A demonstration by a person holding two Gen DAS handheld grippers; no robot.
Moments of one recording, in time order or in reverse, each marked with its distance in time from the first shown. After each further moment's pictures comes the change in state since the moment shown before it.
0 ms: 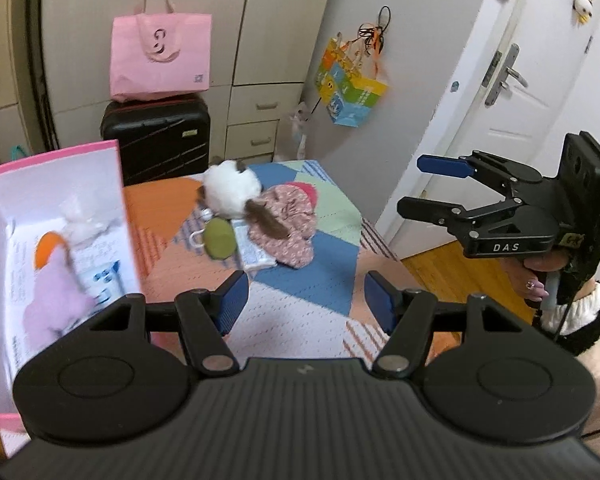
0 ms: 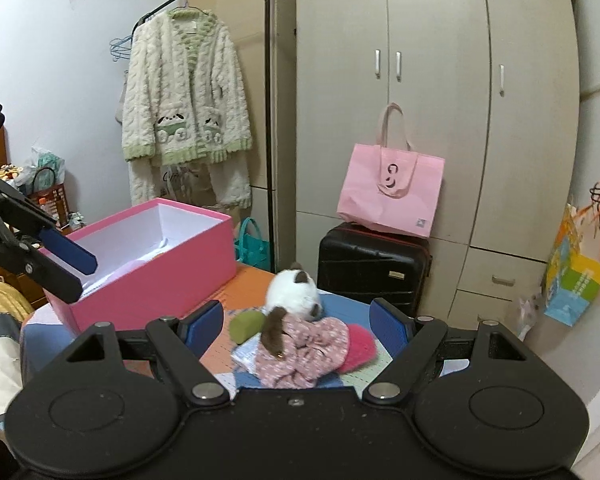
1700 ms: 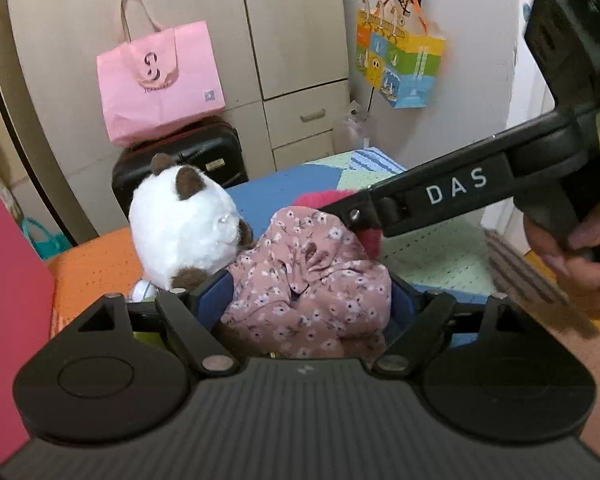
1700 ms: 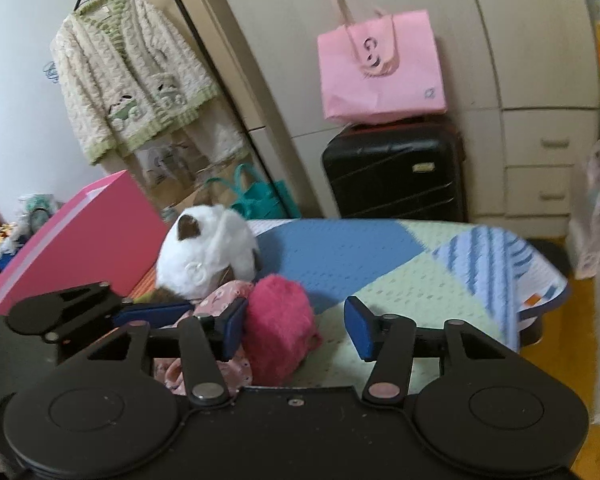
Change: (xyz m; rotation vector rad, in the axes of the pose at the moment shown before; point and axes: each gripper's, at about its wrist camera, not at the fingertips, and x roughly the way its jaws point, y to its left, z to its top) left arm 0.237 -0.025 0.003 0.219 -0.078 0.297; right arm 0.183 -0.112 -0.064 0.353 0.199 0.202
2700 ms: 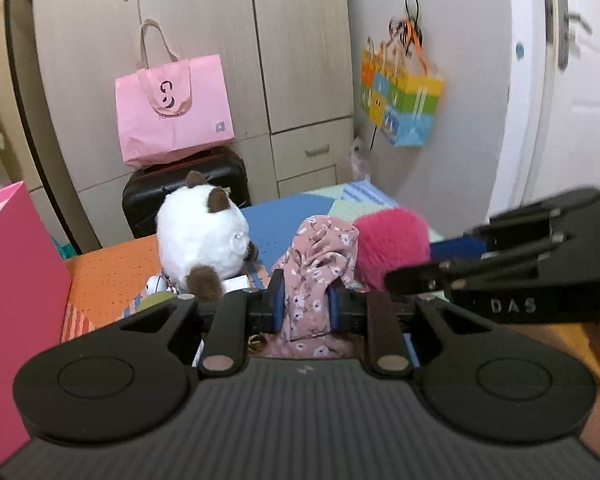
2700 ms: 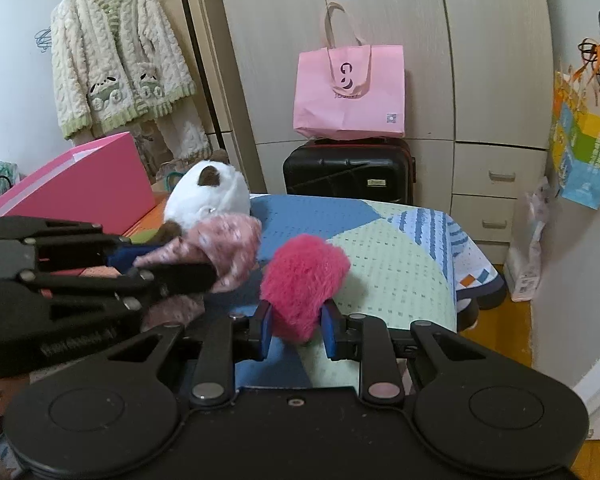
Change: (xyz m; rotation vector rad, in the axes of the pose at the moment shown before) left arm -0.041 -0.006 -0.010 -0.079 -0.120 -0.006; right arm -0.055 0.041 -0.053 -0.114 -0.068 -0.225
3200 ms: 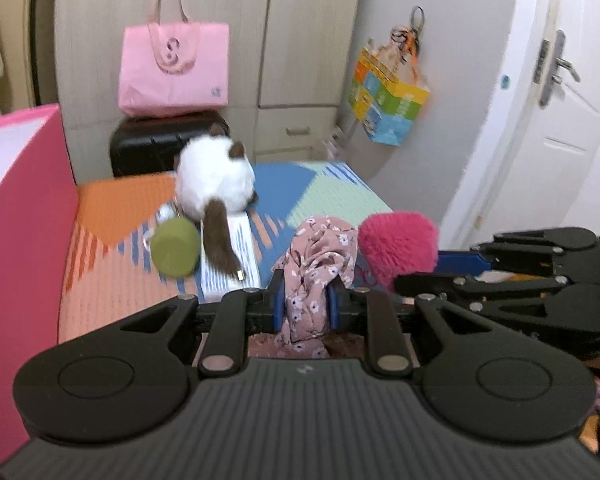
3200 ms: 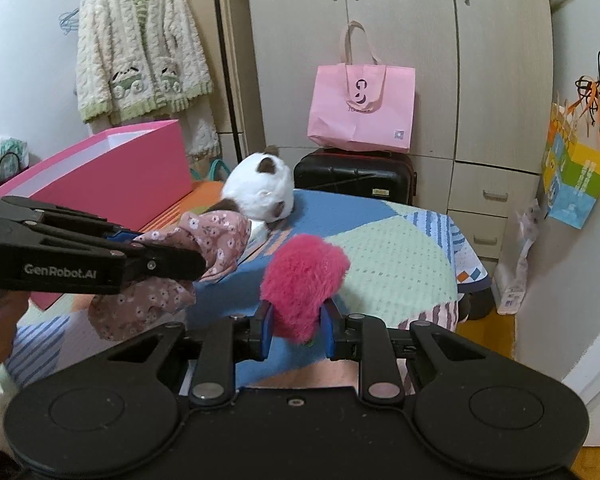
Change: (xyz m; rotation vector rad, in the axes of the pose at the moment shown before) left arm -0.052 0.028 -0.021 -0.166 0.079 -0.139; right arm -0.052 0.049 -0.024 -0.087 -0.014 -0.032
